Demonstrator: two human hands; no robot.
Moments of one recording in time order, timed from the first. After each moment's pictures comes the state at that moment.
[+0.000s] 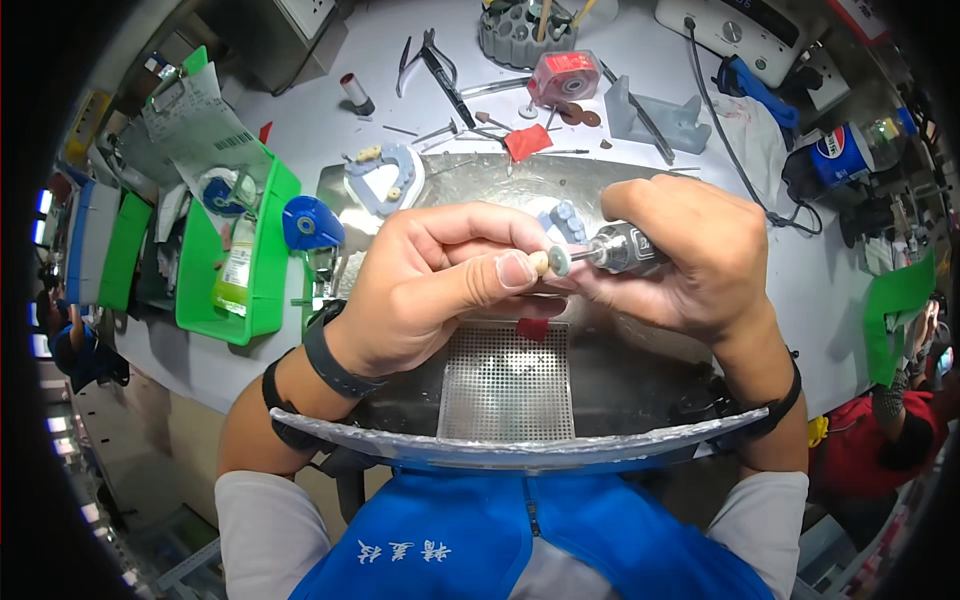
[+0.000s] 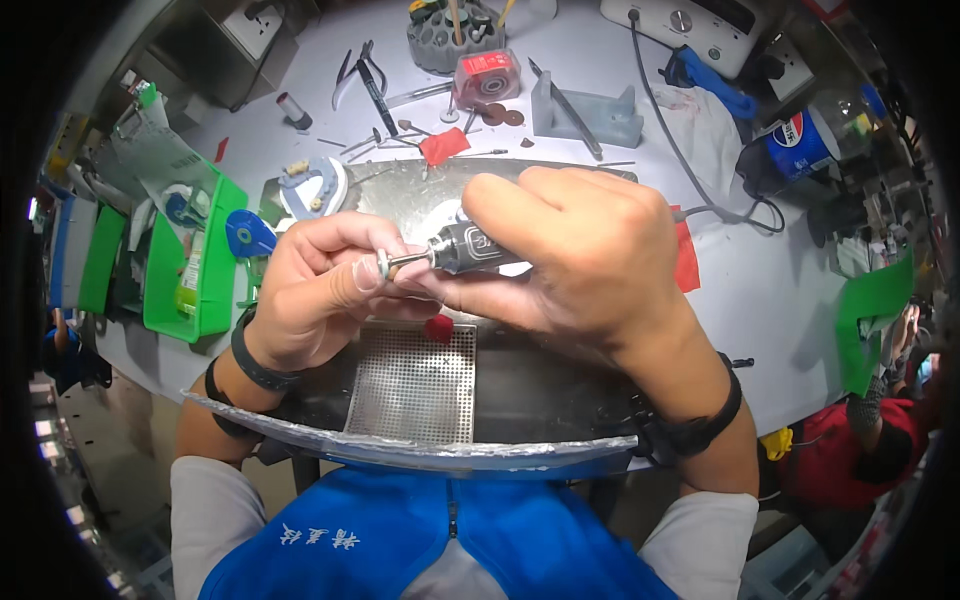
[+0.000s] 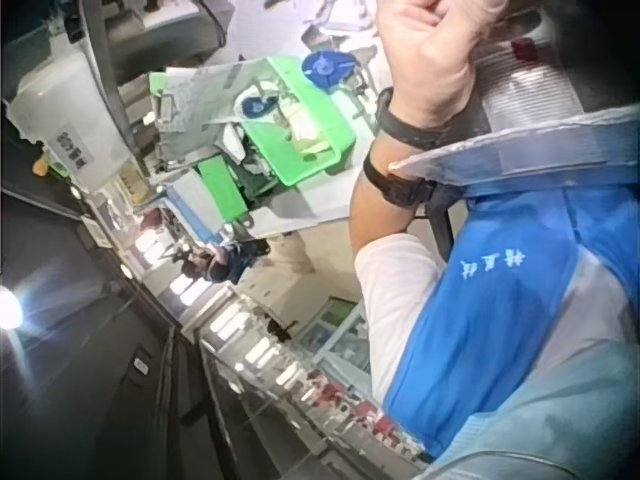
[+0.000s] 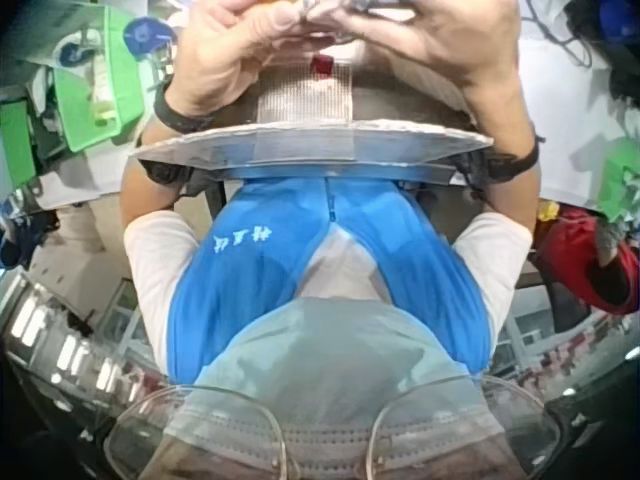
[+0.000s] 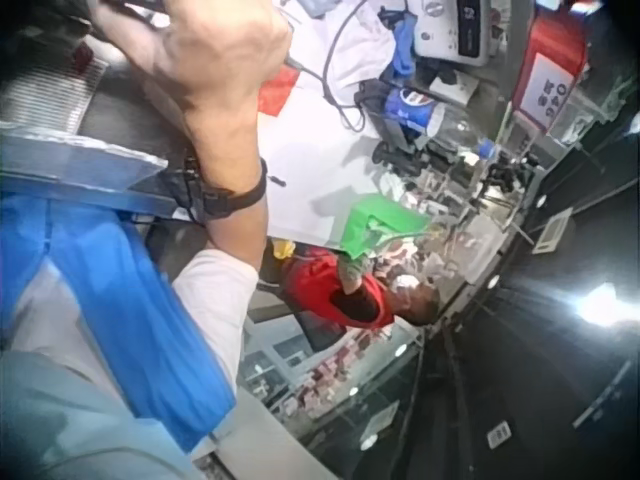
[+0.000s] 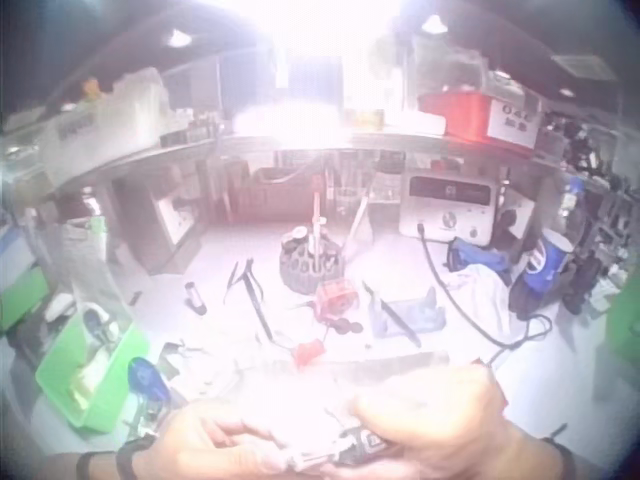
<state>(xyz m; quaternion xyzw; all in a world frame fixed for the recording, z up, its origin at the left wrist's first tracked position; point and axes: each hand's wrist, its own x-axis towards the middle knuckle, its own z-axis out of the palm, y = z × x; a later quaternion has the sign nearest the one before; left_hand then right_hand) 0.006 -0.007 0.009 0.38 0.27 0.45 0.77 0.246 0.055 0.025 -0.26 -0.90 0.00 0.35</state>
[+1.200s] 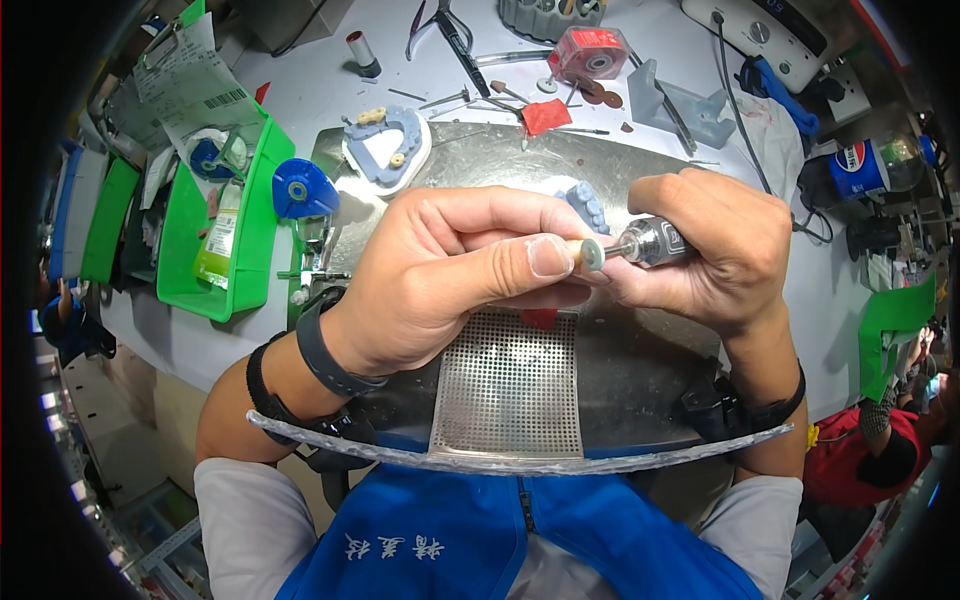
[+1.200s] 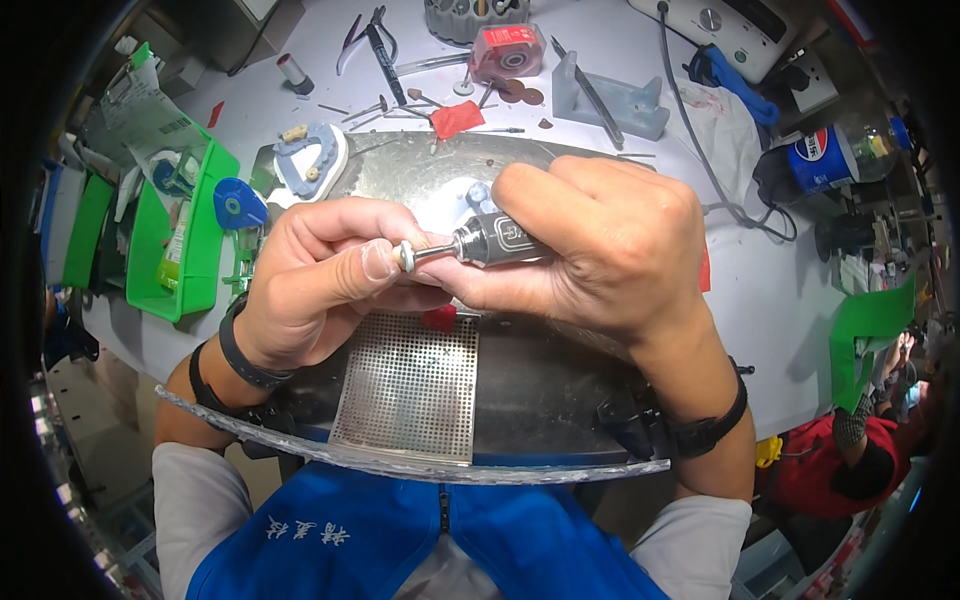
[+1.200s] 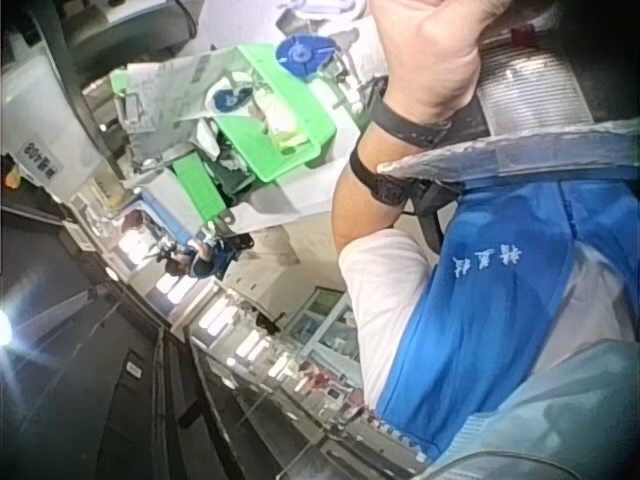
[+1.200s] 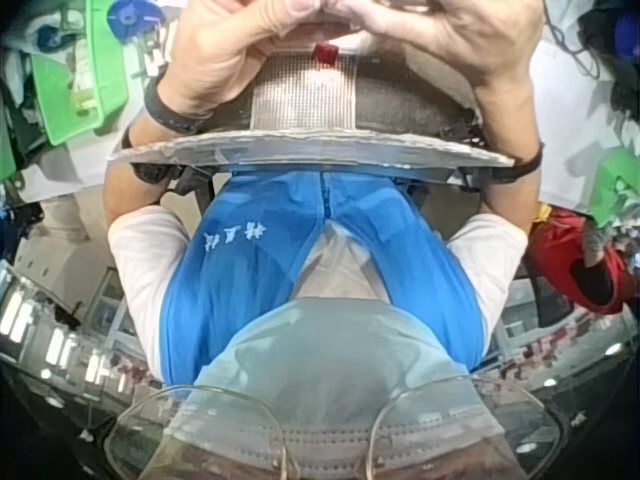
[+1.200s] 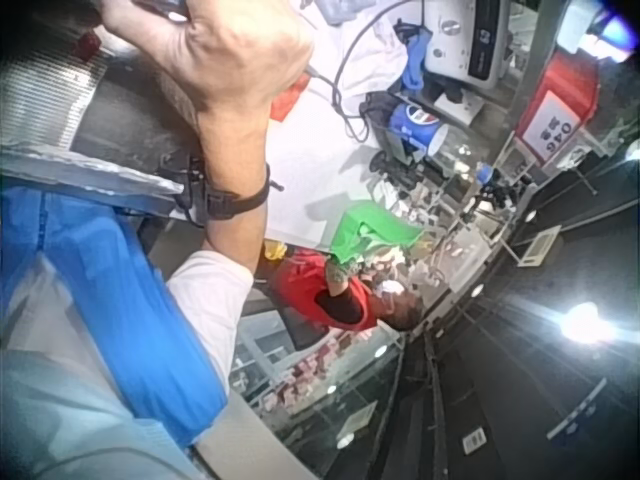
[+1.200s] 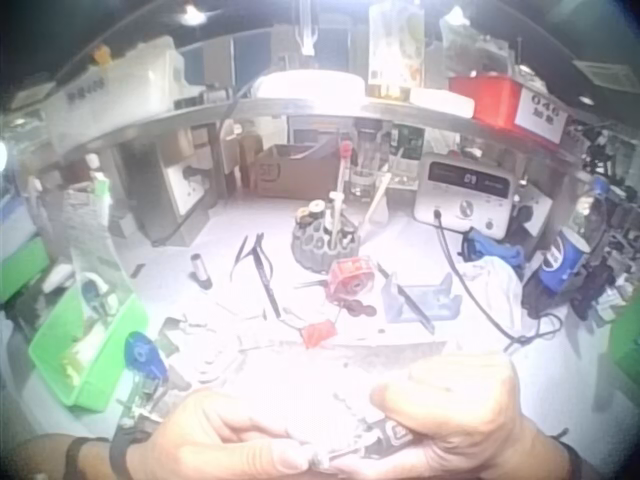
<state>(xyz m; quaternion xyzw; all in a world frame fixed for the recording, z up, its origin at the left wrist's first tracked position) 0.008 -0.010 0.006 0.39 0.29 0.44 0.75 0.242 0.060 0.024 -0.25 -0.90 0.01 0.36</state>
